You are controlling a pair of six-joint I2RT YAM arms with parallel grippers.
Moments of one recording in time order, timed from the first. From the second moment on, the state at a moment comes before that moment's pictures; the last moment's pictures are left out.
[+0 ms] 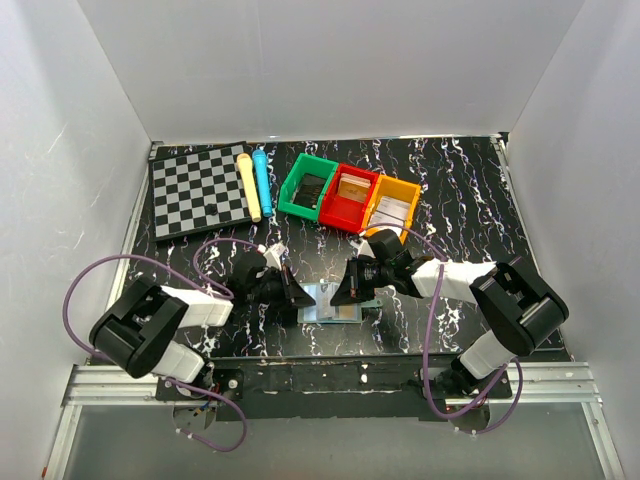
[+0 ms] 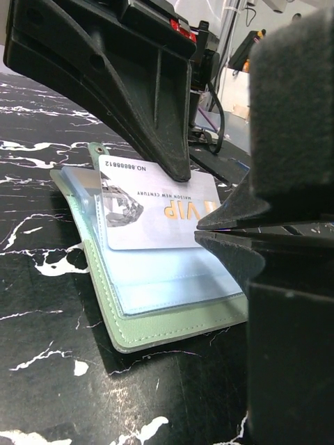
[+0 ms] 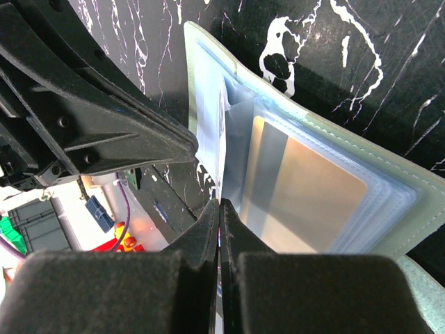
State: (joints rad) left arm -0.58 1.44 0.33 0.51 0.52 -0.93; right arm 0.69 1.56 0.64 0.11 -0.61 0.82
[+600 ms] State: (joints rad) left arm -0.58 1.52 0.33 0.54 0.51 -0.93; right arm 0.69 1.56 0.64 0.13 -0.62 0.83
